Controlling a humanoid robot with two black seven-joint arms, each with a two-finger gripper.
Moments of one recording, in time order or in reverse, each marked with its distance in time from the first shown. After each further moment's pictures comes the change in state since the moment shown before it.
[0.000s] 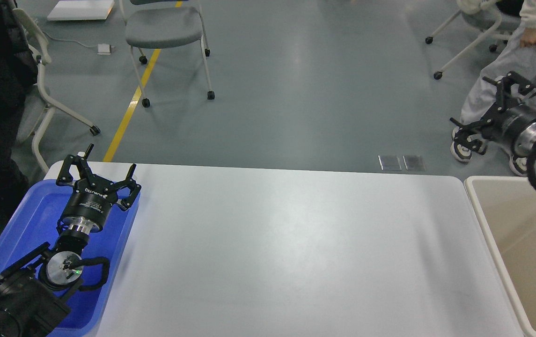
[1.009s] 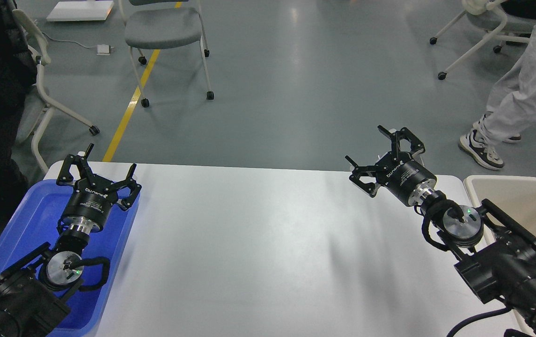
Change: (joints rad) left arm 0.000 0.000 0.000 0.000 -0.001 0.001 0.000; right arm -0.227 0.423 0.206 -0.150 -0.002 0.286 0.001
